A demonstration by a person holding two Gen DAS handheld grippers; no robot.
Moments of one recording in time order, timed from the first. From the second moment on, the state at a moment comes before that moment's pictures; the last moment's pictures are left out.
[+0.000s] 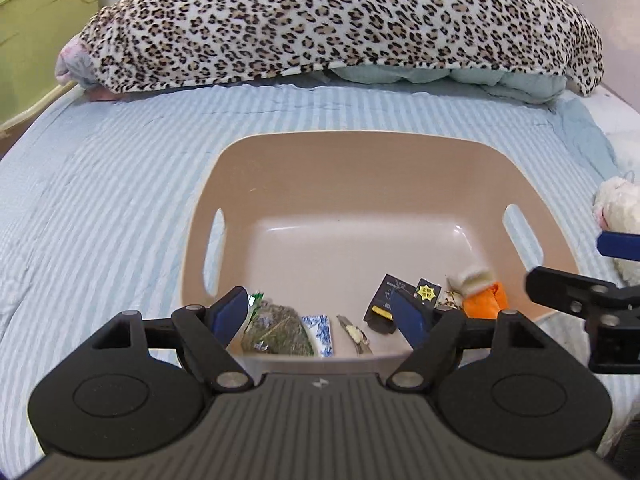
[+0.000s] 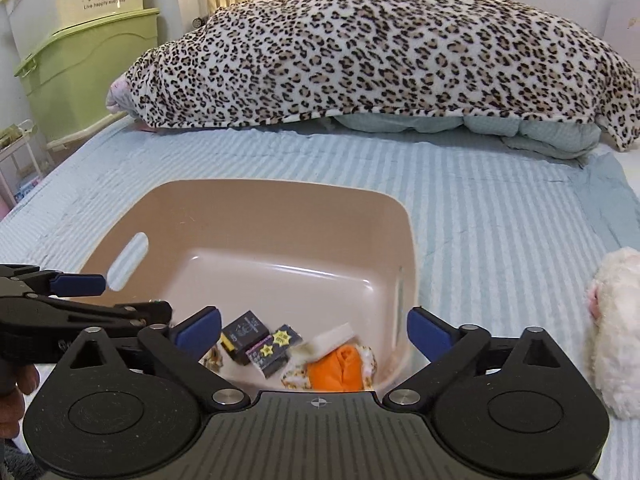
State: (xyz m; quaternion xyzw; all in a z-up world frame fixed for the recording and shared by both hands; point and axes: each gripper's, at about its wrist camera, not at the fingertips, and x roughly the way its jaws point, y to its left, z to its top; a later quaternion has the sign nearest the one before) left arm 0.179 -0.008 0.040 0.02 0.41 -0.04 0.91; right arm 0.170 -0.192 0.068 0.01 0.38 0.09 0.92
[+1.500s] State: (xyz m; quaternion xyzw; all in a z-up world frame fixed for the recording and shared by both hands) left arm -0.001 -0.004 0.088 0.01 0.36 -0.06 0.93; right arm -0.006 -0.206 0.108 0.04 0.36 0.10 0.93
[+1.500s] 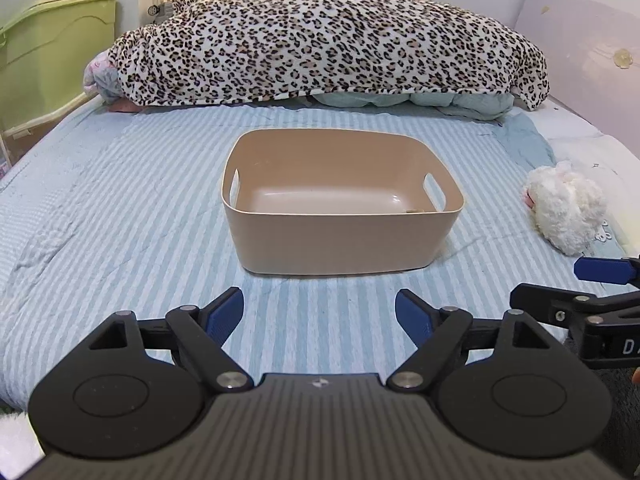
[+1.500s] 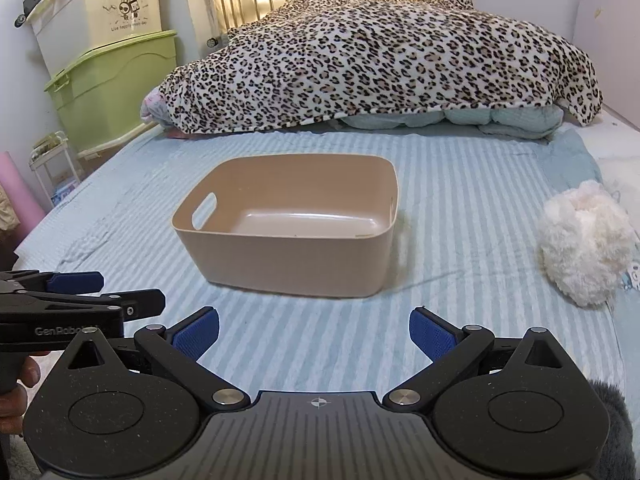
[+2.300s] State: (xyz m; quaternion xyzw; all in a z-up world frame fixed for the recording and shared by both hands) left arm -0.050 -0.015 0.110 0.03 0.34 -0.08 0.94; right arm -0.045 -0.212 0.119 0.04 0.38 0.11 0.92
